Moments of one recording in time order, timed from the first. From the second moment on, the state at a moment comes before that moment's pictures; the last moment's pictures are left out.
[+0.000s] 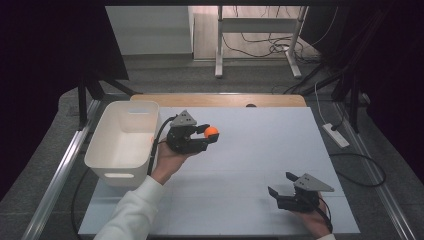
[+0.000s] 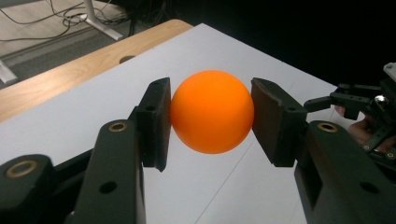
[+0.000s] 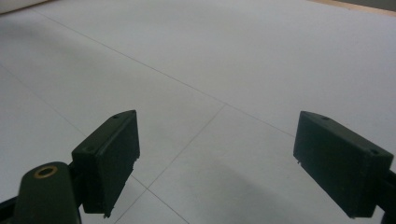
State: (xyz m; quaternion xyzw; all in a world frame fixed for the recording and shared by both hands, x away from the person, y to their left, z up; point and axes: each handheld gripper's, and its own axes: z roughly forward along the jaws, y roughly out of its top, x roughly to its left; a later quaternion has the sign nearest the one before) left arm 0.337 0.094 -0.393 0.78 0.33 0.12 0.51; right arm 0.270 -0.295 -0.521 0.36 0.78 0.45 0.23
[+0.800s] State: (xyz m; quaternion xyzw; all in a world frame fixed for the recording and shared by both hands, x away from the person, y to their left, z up) left arm 0.331 0.125 -0.379 0.76 0.35 0.15 0.52; right arm 0.269 -0.294 -0.521 0.35 0.79 0.45 0.23
